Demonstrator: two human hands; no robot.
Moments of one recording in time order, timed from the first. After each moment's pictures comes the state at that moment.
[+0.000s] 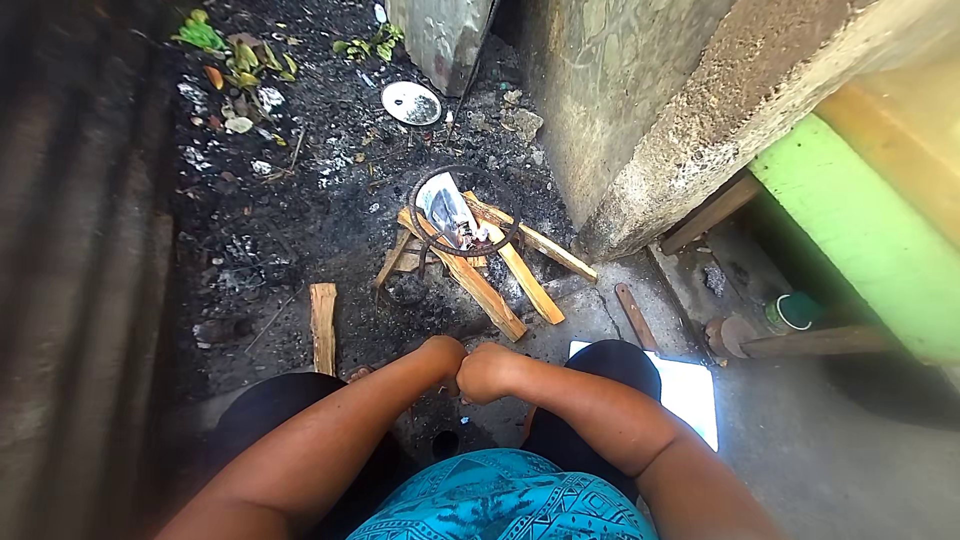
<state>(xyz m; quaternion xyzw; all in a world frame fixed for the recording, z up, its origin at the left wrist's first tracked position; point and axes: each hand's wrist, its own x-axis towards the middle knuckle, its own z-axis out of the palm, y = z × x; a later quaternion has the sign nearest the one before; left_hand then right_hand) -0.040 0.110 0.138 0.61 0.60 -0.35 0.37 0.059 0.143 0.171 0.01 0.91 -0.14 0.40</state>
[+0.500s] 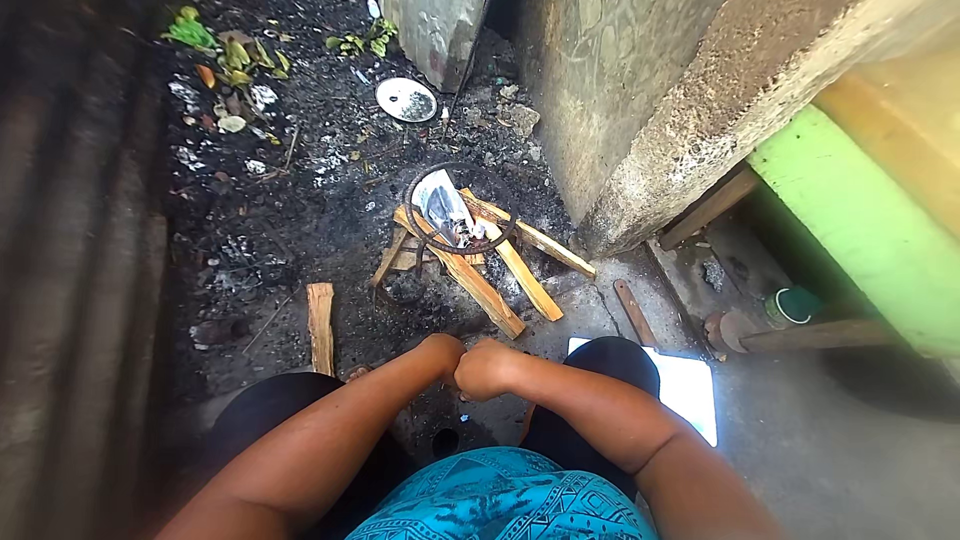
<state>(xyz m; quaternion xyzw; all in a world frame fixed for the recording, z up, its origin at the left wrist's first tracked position) -0.039 0.111 0.138 0.63 0.60 -0.33 0.37 0.061 0.145 0.169 0.00 0.91 -0.13 0.39</state>
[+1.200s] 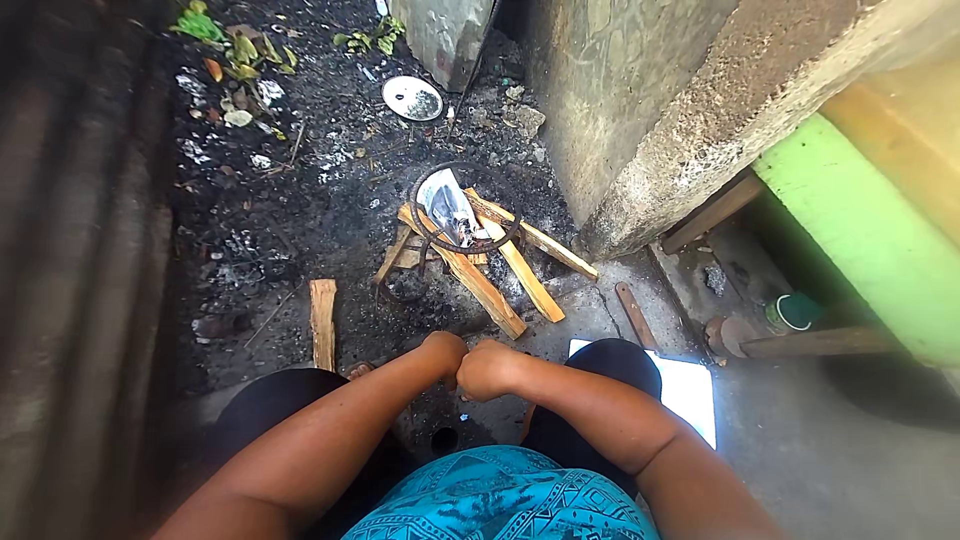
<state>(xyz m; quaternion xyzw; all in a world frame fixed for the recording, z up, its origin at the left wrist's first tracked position) -0.038 0.110 0.135 0.61 0.61 -0.35 0.35 0.058 0.143 0.167 0.00 0.91 -0.13 0.40</state>
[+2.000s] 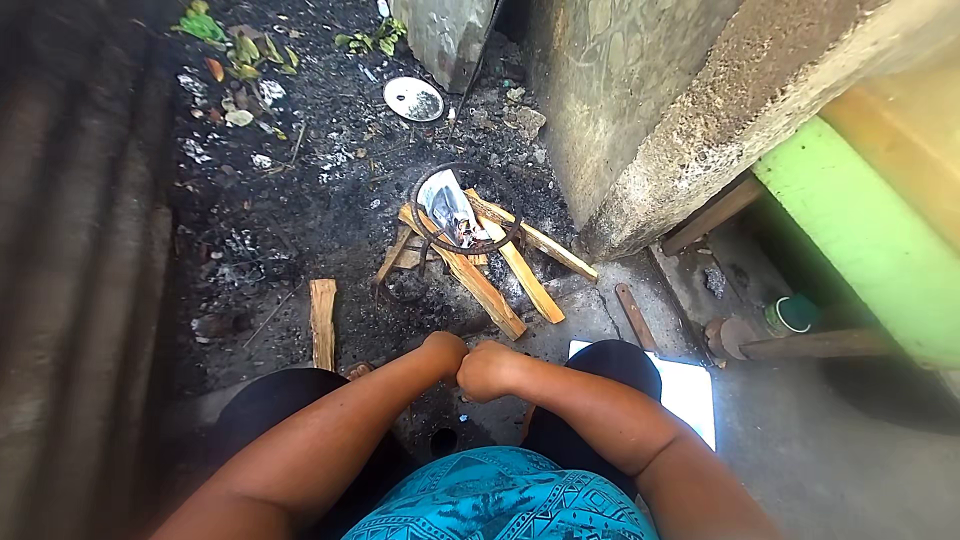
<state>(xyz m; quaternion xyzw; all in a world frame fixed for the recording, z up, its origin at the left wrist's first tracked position) -0.037 0.110 0.138 0.61 0.62 -0.35 0.36 0.058 0.143 0.168 0.00 0.91 -0.13 0.40</state>
